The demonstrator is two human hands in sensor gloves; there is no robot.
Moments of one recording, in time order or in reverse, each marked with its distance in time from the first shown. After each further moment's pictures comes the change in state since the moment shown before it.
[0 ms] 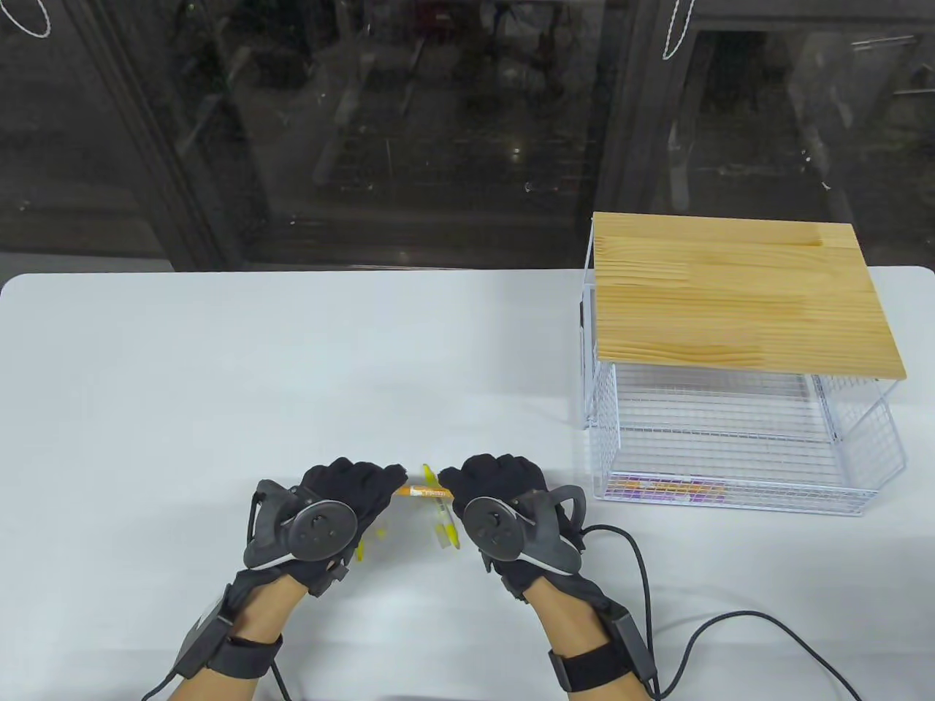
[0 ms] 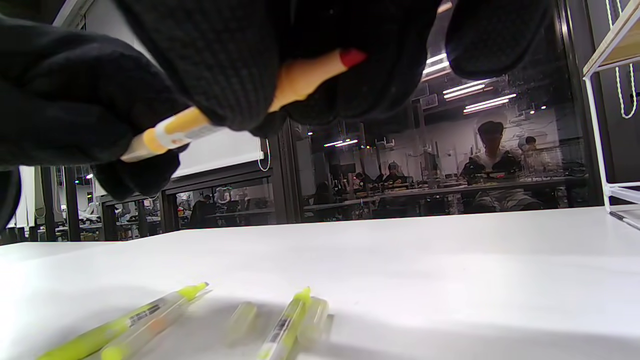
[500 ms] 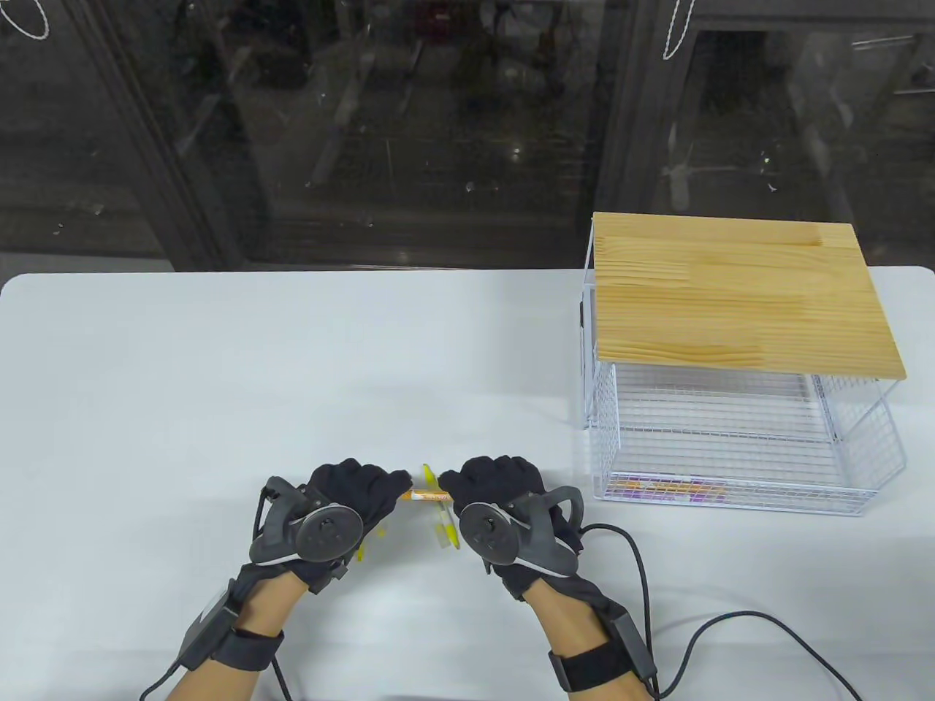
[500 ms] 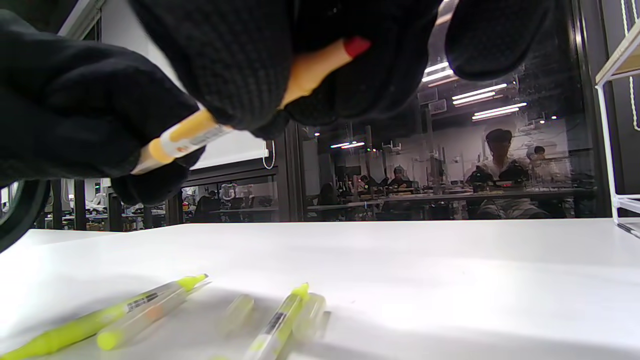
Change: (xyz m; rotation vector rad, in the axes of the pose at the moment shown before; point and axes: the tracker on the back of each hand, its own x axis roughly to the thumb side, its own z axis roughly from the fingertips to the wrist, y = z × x) left_hand -0.003 -0.010 0.000 -0.037 -0.053 0.033; right_hand 0.004 0.001 0.001 -0.008 -0.037 0.032
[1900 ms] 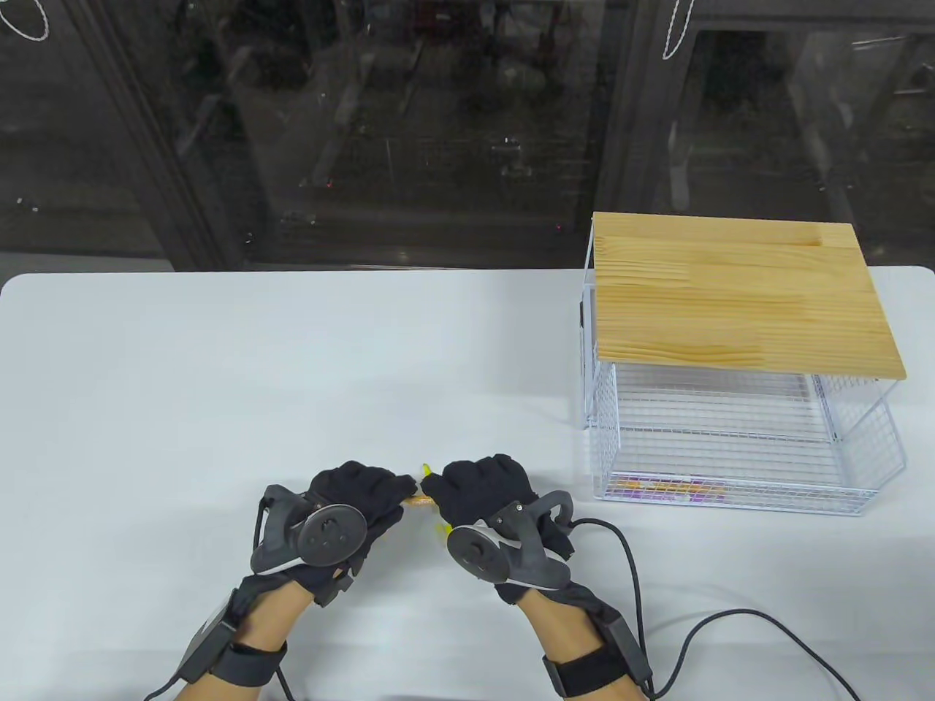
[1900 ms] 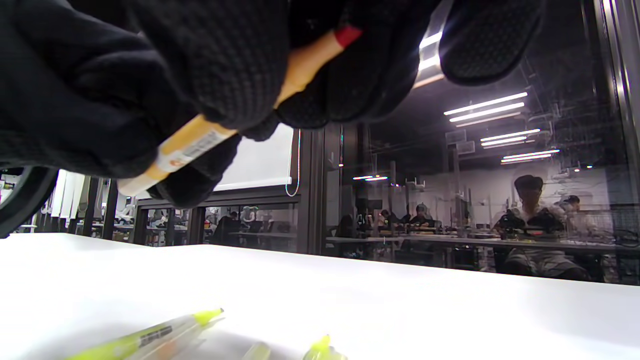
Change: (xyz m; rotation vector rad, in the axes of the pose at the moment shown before) left_hand 0.015 0.014 0.000 -0.044 0.082 0.022; right_hand 0.018 -0.006 0.003 -0.098 -0.097 0.047
